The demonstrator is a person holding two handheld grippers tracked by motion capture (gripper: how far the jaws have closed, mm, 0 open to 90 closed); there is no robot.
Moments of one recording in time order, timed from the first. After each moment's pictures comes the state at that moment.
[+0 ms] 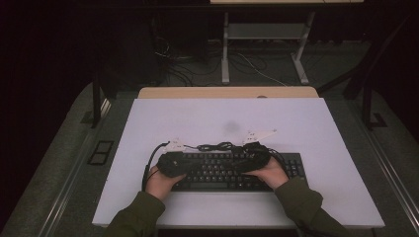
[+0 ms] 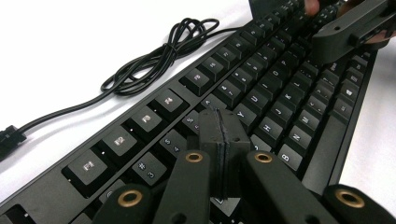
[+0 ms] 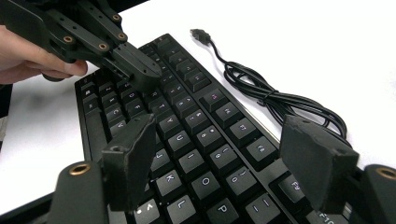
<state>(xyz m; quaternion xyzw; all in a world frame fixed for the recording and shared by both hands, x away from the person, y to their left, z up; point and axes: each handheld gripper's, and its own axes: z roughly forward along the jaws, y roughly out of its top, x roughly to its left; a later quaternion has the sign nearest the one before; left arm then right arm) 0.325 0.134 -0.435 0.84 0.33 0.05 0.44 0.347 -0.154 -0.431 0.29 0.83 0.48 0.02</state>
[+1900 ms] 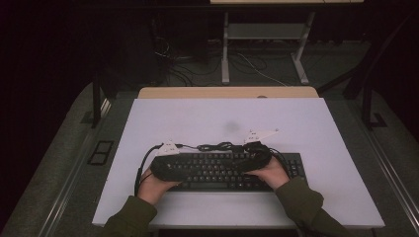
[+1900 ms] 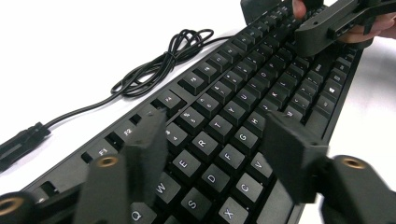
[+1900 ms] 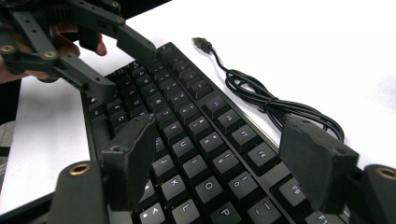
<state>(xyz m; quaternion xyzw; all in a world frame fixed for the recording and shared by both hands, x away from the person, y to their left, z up) 0.308 0.149 -0.423 0.83 0.31 0.08 0.46 0.345 -0.156 -0.427 0.29 0.82 0.49 0.02</state>
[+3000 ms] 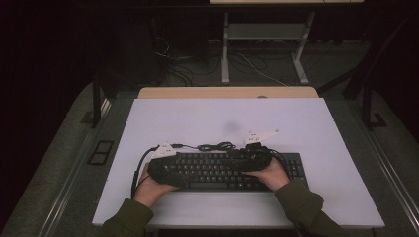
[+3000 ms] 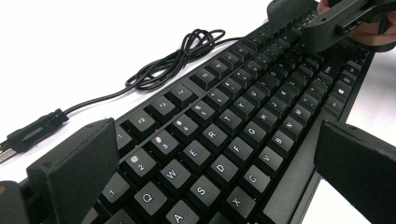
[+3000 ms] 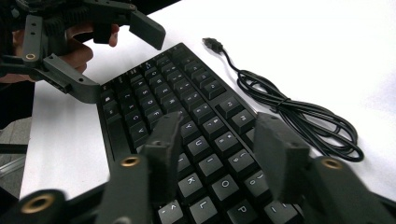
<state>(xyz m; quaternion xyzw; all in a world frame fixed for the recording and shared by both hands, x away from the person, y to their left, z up) 0.305 0.155 -0.426 0.82 0.33 0.09 0.46 0.338 -0.154 -0.422 0.29 0.82 0.49 0.01</state>
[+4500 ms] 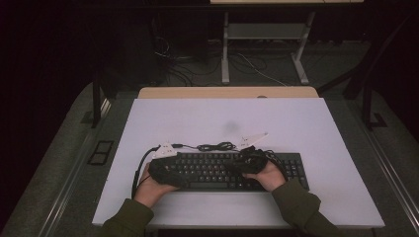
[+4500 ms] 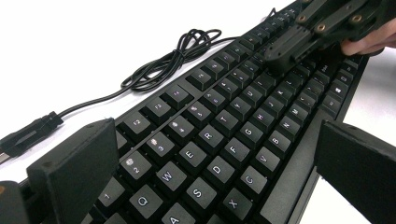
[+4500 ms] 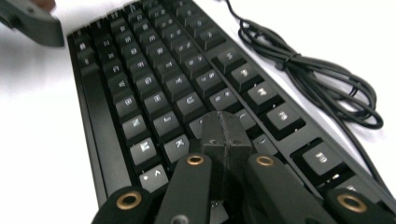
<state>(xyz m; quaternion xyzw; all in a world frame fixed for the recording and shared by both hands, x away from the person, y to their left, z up) 0.305 0.153 -0.426 0.82 0.32 0.09 0.46 0.339 -0.144 -0.437 0.27 0.87 0.41 0.02</state>
